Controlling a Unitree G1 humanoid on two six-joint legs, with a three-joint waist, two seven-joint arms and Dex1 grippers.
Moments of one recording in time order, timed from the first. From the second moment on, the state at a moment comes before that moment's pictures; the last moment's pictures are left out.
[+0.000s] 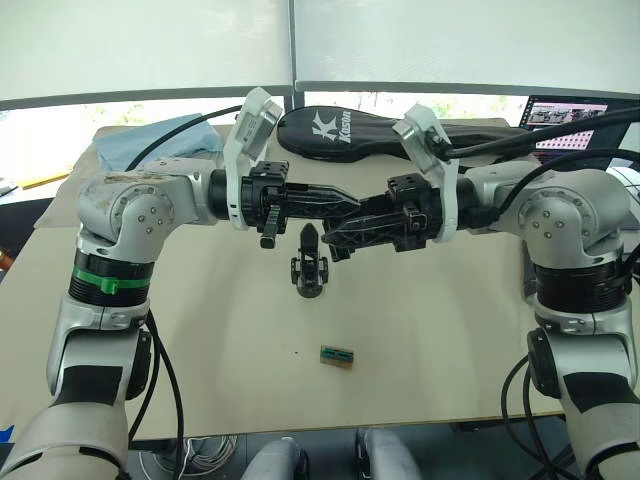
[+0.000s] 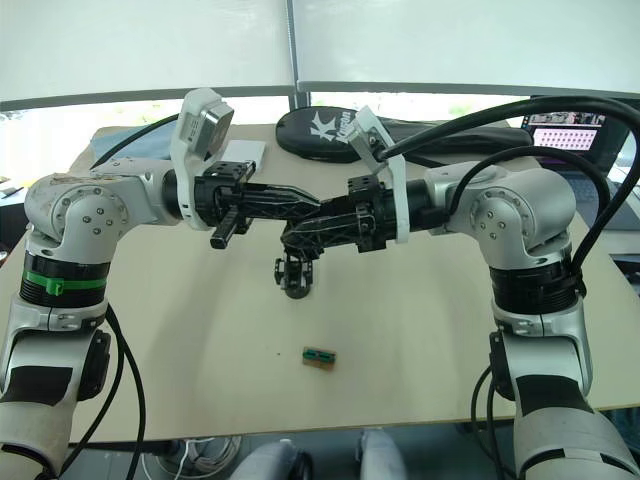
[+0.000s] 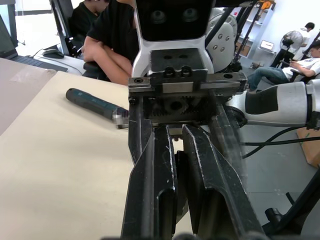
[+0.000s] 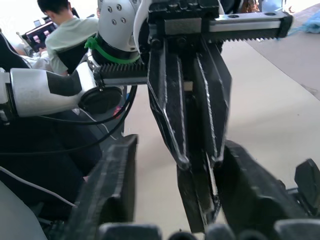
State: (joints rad) left arm -1.02 0.63 -0.08 0.01 -0.90 0.97 -1.13; right arm -1.04 -0.59 0.07 -0.10 0.80 1.19 1.09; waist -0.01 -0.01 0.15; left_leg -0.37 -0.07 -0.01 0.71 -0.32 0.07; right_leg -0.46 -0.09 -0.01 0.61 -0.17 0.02
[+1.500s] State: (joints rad) left arm -0.79 0.38 -0.22 0.79 -0.10 -0.13 -1.20; right arm -0.69 -0.74 0.13 -0.30 0.65 0.87 1.15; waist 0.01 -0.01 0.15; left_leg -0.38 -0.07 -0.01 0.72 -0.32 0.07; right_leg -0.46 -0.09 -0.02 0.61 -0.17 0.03
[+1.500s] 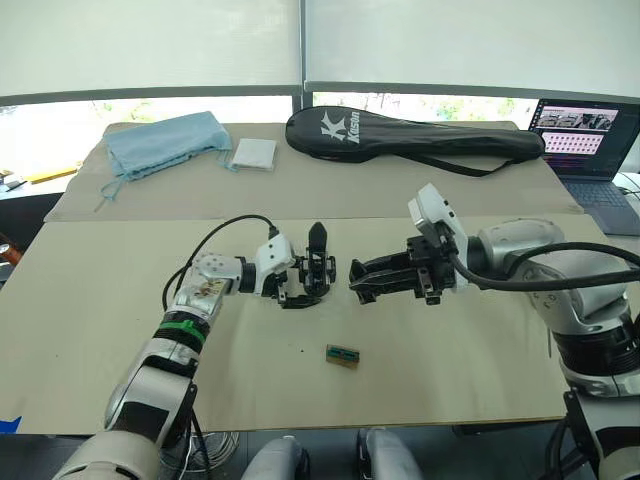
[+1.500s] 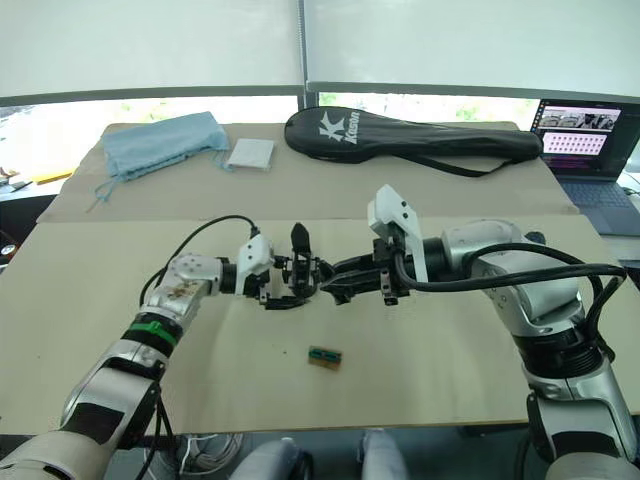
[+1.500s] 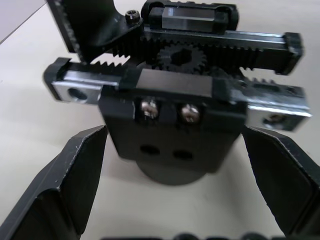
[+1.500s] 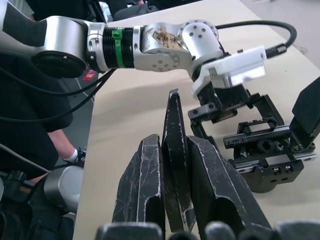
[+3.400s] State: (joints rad) left arm -0.74 0.25 -0.24 0.70 -0.04 -0.13 -1.14; right arm -0.67 -0.47 0.18 0.20 0.41 0.26 1.33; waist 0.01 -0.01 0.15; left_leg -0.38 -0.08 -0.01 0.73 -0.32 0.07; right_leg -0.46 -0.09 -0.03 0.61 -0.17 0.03
